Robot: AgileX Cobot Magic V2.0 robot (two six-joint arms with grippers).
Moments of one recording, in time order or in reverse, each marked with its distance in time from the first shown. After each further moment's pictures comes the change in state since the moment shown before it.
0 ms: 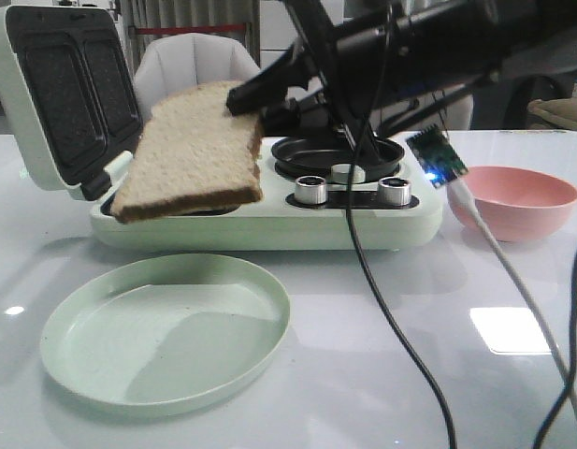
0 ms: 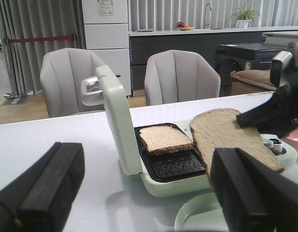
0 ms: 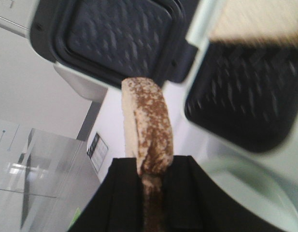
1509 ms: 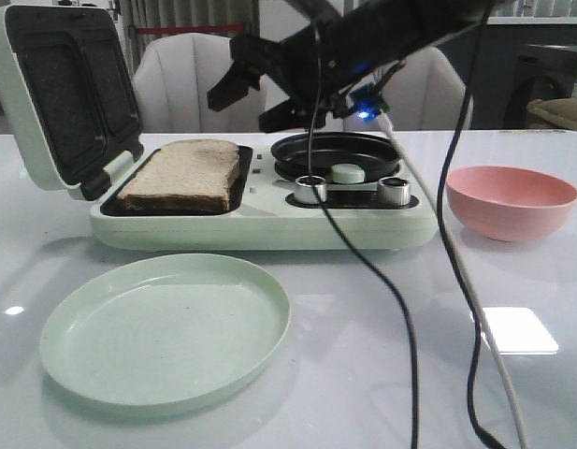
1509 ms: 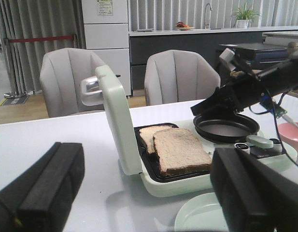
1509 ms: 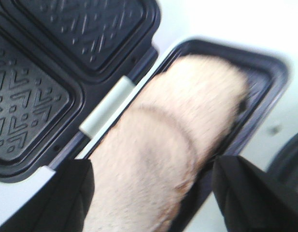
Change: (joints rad) left arm 0.000 0.000 0.000 0.000 0.000 0.000; right arm 0.011 0.286 -0.571 -0.502 -0.246 0.145
